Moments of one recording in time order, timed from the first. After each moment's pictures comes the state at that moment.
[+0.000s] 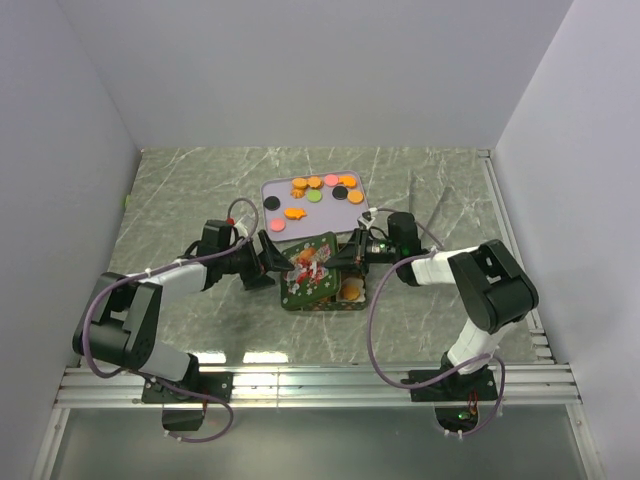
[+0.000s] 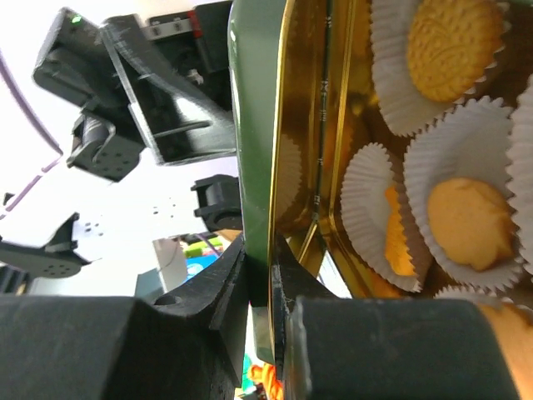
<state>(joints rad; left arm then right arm) -0.27 1.45 0.59 0.08 0.65 -0.79 0.39 1.70 0.65 0.61 -0.95 1.17</state>
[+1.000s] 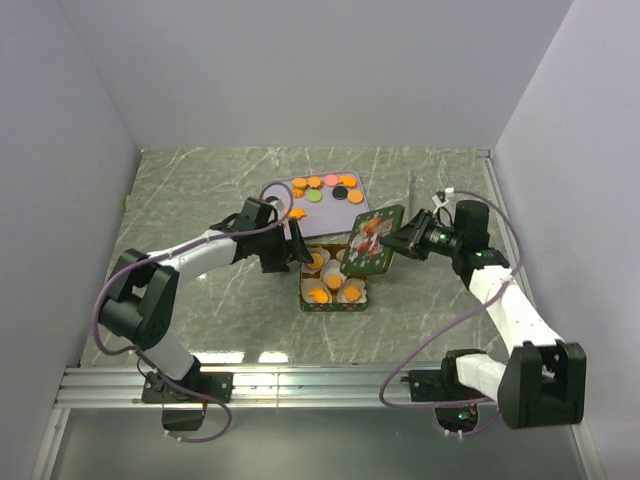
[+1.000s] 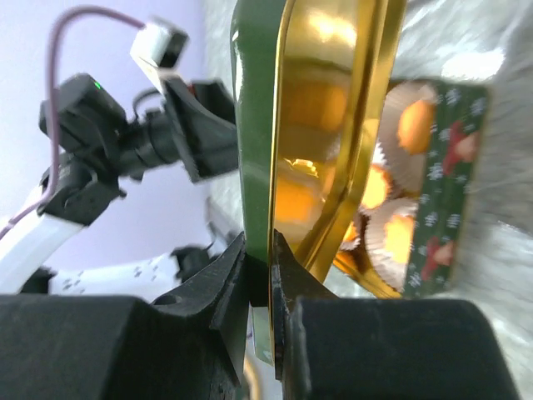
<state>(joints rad) -0.47 1.60 0.94 -0.23 0.38 -0.73 0.06 1.14 0.70 -0.11 -0.82 0.84</state>
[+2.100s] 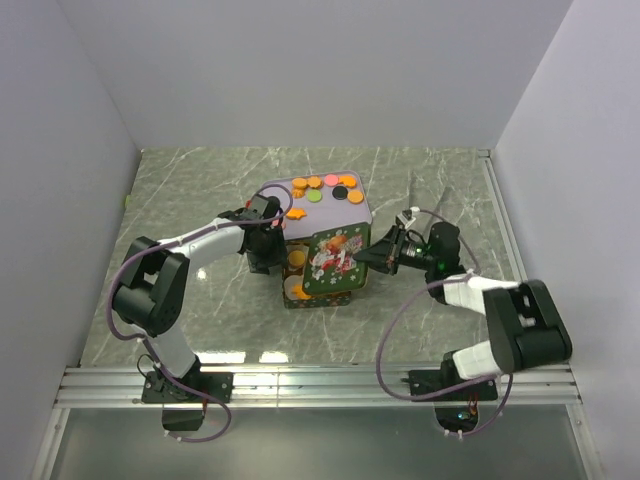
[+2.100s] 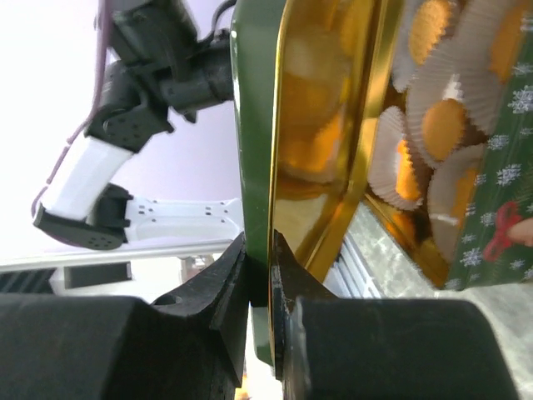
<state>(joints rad) -0.48 1.71 1.08 -0.55 0.04 -0.69 0.19 1.39 0.44 0.74 -1.00 1.30</state>
